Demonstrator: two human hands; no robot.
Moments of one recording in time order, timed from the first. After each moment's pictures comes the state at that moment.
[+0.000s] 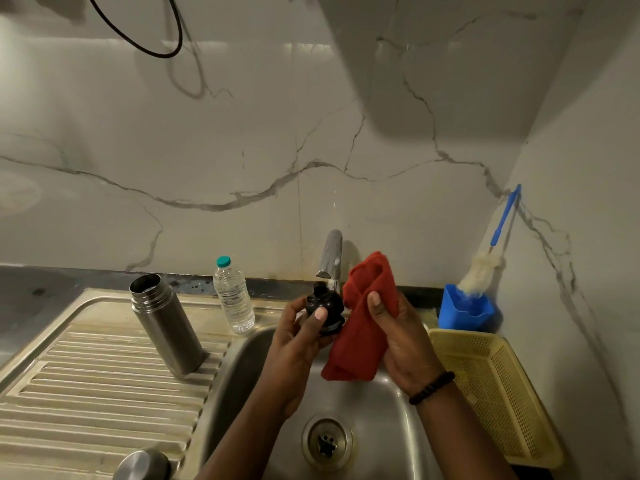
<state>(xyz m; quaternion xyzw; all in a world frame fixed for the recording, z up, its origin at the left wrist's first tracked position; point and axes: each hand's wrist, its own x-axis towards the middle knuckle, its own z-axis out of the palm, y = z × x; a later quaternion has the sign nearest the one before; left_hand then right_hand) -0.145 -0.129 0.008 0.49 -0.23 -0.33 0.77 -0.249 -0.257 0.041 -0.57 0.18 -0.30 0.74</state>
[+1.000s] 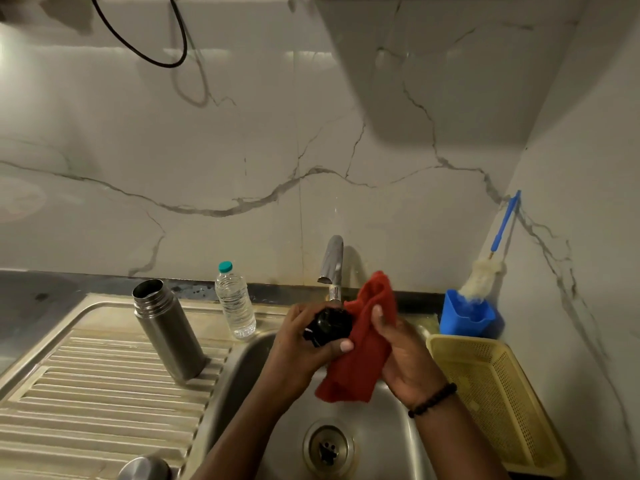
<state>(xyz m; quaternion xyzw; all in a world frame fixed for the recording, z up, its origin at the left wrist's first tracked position) -0.133 -0.125 0.013 0.69 -0.40 -0.20 0.58 -0.253 -0.259 0.023 -0.43 0.18 -0.23 0.85</state>
